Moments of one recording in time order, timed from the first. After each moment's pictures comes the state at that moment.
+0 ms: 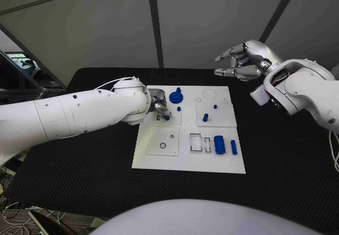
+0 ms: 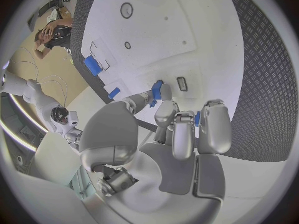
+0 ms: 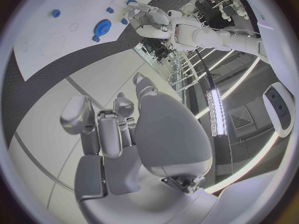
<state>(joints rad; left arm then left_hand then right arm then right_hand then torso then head) 1.25 -0.69 -0.07 1.44 -1.21 0.06 -0.55 0.97 -0.16 0.70 0.04 0.17 0.95 0.02 0.68 0.63 1.33 -0.04 1.23 1.10 1.47 -0.08 1.56 1.31 0.07 1.40 0.03 1.39 1.31 1.21 -0.81 0.17 1.49 -1.05 -0.29 0.02 1.44 -0.10 0.04 0.20 0.34 0.86 0.17 0.18 0.07 1.21 0.07 1.15 1.03 1.47 0.01 1.45 1.31 0.09 1.31 0.10 1.30 1.04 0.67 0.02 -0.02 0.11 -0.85</state>
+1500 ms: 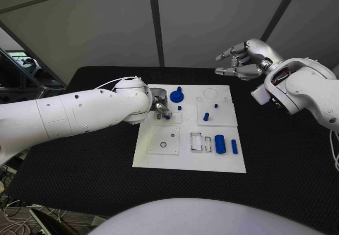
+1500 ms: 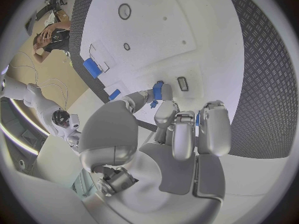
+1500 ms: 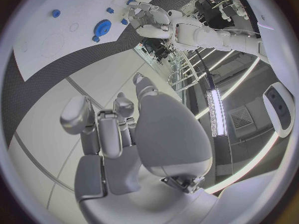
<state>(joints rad) 1.25 -0.68 -0.07 1.45 -1.24 0.05 -0.54 1.00 -0.17 0.70 -0.01 0.37 0.95 0.02 0.70 0.64 1.35 -0.04 1.23 1.10 1.47 -0.09 1.56 1.31 0.07 1.43 0.01 1.41 1.31 1.21 -0.81 0.17 1.48 -1.05 -0.29 0.02 1.44 -0.10 0.04 0.20 0.35 0.86 0.17 0.18 0.07 1.21 0.07 1.15 1.03 1.47 0.01 1.45 1.31 0.09 1.31 0.10 1.30 1.04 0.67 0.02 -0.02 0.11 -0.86</state>
